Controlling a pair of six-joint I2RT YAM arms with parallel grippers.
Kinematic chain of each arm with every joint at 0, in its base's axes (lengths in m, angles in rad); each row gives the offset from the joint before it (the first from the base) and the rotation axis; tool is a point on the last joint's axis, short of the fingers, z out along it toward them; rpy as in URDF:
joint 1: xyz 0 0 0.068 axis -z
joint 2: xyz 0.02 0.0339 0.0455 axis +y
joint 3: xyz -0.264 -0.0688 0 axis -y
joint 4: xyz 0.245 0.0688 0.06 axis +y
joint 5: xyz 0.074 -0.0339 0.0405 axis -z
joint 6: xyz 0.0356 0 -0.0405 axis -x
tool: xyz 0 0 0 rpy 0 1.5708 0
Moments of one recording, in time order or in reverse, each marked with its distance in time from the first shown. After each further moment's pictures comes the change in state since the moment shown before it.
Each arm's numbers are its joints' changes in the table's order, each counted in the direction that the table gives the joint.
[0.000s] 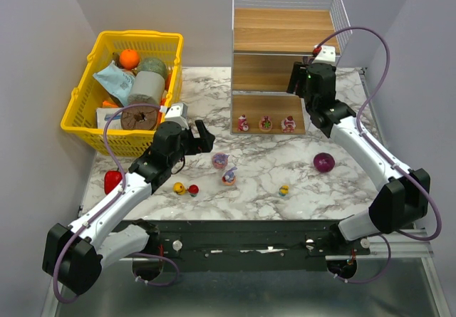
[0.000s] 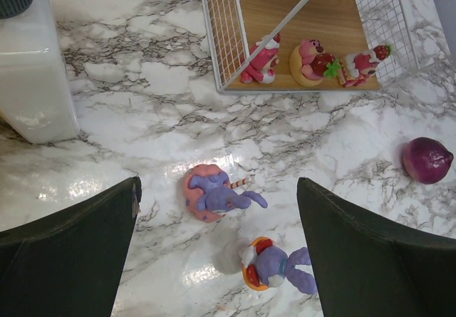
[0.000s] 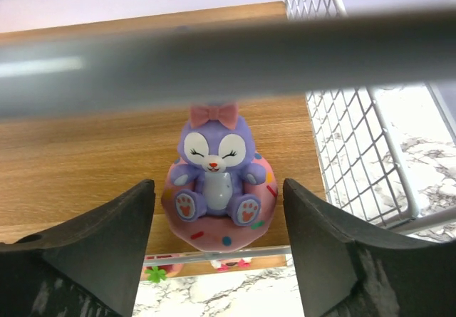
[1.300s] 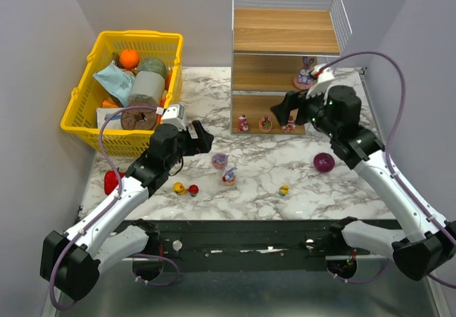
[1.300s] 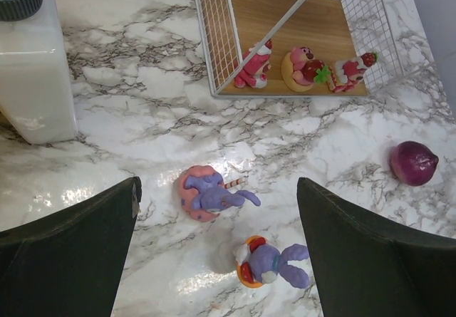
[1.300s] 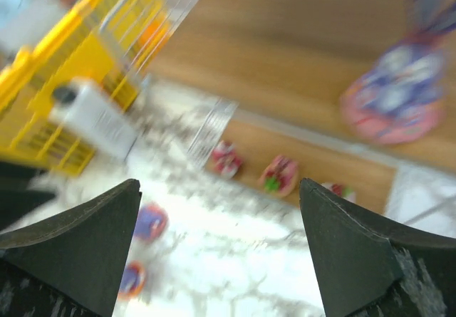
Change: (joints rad) left arm 0.000 -0.048 -0.015 0.000 0.000 0.014; right arm -0.045 -0.343 -0.110 0.158 -0.518 0.016
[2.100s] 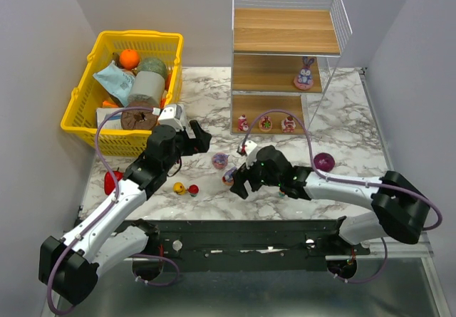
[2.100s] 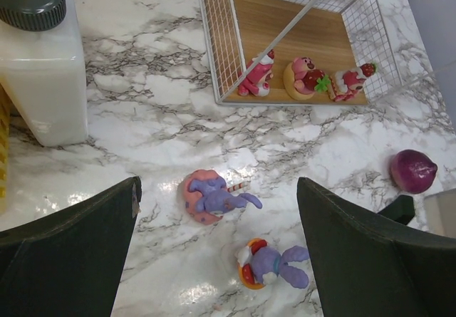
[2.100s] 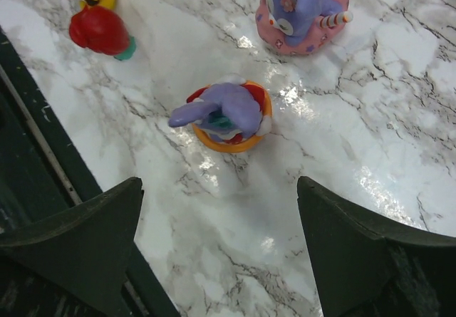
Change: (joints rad) left arm 0.000 -0.039 0.000 0.015 -0.028 -0.002; right arm -0.510 0.224 -0.522 -0.350 -0.071 -0.004
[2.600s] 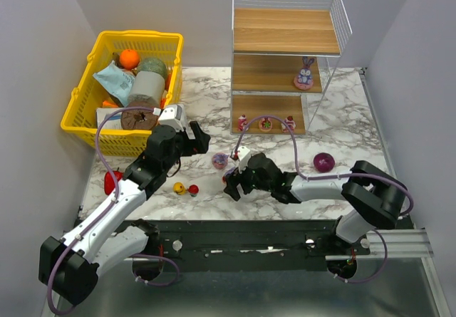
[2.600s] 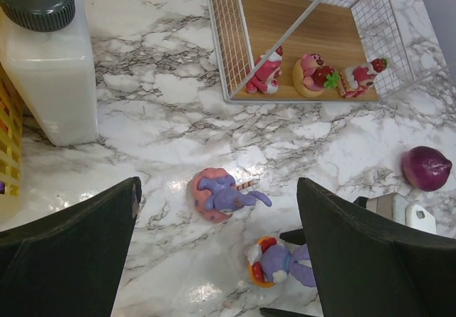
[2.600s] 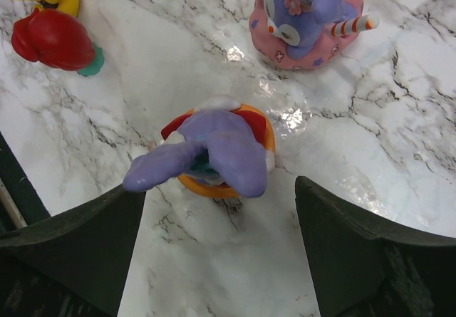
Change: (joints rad) left arm -0.002 -0.003 0.000 0.015 -0.007 -0.030; right arm -0.049 0.213 -0.043 -0.282 0.093 -0.006
